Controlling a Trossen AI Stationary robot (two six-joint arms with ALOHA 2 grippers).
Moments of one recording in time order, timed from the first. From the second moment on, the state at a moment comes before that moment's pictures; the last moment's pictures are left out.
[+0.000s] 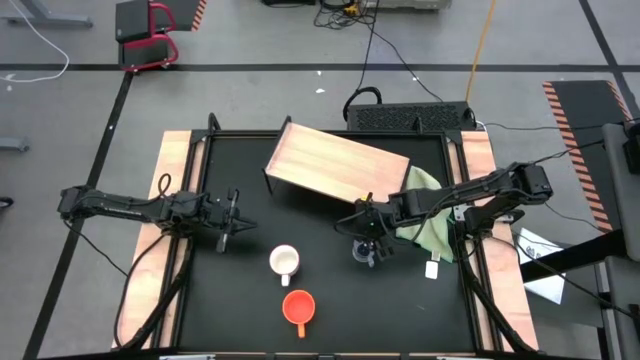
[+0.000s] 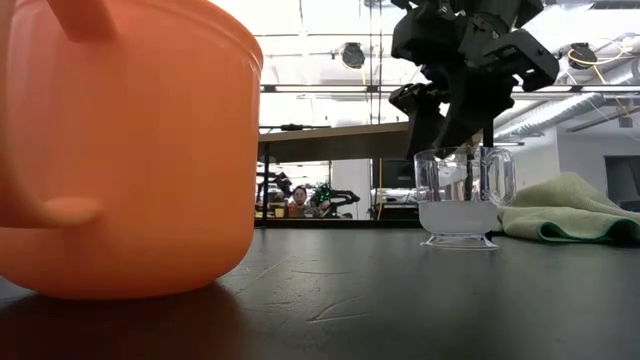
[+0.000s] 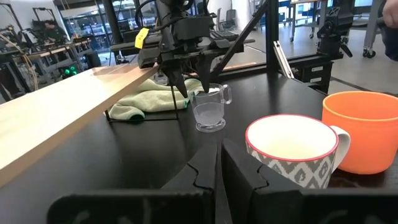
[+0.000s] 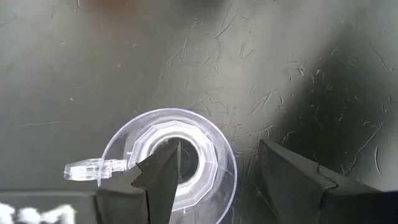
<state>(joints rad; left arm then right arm) -0.06 0.35 0.01 0.26 0.10 0.15 0.10 1.52 0.98 -0.52 -0.07 -0.22</state>
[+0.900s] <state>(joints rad) -0.06 0.35 0.01 0.26 0.10 0.14 0.11 1.52 0.98 -0.55 -0.08 -0.23</state>
